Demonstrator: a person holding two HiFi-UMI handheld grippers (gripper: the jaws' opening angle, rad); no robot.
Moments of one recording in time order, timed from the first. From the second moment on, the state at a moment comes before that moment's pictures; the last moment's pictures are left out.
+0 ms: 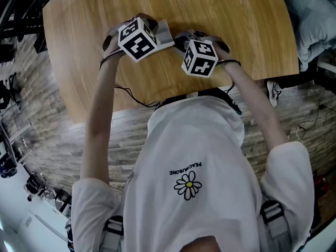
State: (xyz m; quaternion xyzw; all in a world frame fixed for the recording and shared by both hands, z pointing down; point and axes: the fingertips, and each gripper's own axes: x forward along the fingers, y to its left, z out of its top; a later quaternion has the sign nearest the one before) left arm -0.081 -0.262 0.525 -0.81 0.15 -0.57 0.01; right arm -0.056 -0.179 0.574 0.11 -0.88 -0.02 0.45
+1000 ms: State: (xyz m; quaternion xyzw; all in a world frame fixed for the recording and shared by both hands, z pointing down) left arm -0.091 -0.253 0.262 -0.87 0.47 -0.14 0.03; right arm -0.016 -0.245 0.256 0.38 -0.92 -0.05 0.04
